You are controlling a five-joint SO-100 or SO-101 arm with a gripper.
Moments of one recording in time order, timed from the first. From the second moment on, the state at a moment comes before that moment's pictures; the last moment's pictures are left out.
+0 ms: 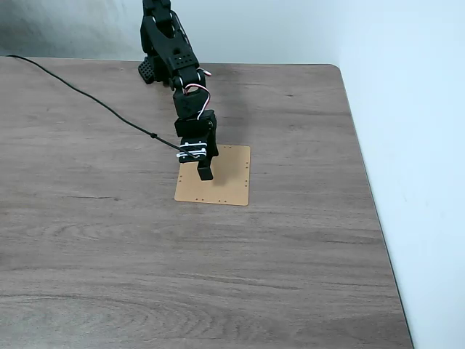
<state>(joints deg) -21.3 77.9 86.1 45.4 -63.0</state>
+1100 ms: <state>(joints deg) -16.4 90.8 88.7 34.2 -60.0</state>
